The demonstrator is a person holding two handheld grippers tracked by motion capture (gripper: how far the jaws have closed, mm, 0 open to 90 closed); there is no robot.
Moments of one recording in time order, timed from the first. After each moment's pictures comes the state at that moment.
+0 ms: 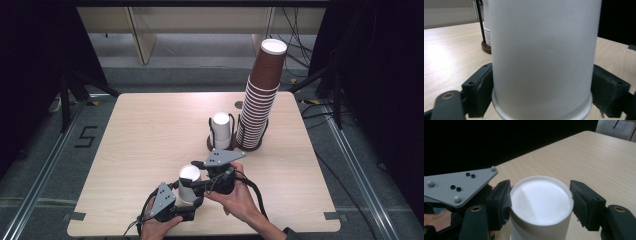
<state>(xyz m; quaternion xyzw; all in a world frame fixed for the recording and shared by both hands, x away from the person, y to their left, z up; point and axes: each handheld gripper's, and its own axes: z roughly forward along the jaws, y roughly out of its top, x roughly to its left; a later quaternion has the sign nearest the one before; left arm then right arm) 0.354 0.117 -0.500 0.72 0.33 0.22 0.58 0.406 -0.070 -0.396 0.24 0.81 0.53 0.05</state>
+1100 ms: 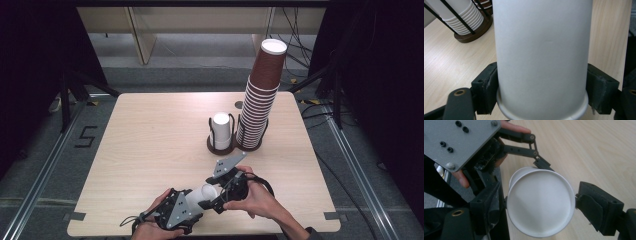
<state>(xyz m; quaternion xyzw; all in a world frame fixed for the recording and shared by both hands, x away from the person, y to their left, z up) 0.342 0.107 -0.486 0.88 0.14 0.24 0.39 0.407 -0.101 -0.411 0.15 0.90 0.40 -0.04</state>
